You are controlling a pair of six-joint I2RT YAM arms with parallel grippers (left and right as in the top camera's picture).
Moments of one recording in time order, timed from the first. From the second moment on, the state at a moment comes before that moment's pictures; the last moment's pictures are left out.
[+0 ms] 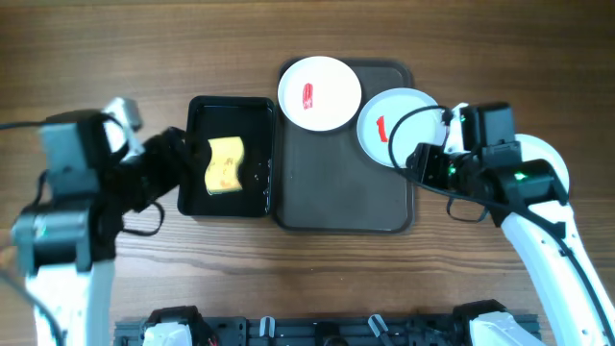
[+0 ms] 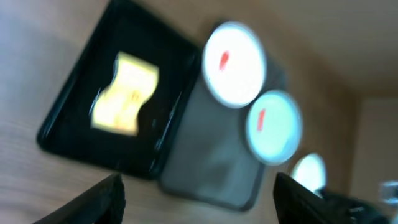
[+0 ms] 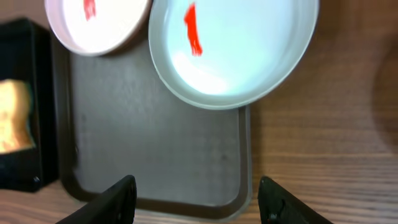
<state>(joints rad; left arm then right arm) 0.06 1.08 1.29 -1.15 0.33 -0.55 0.17 1.20 1.01 -0.88 -0.16 0.36</state>
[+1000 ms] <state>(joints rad) -0.14 1.90 1.29 -0.89 -0.02 -0.43 0.14 1.25 1.12 -0.90 -0.15 0.33</state>
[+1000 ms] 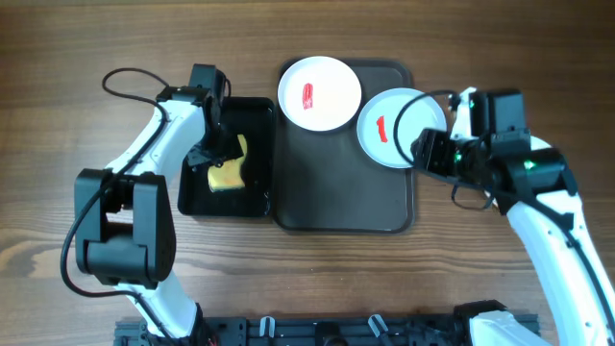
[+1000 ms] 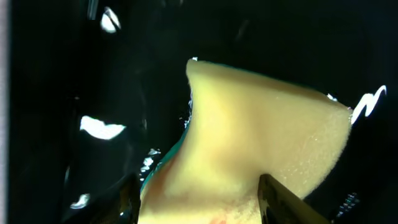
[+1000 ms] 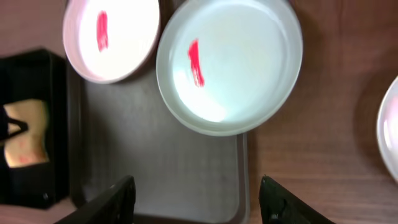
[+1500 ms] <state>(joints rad) -0.15 1.89 1.27 -0.92 -0.02 -0.38 0.09 1.47 1.17 -0.88 -0.15 0.31</state>
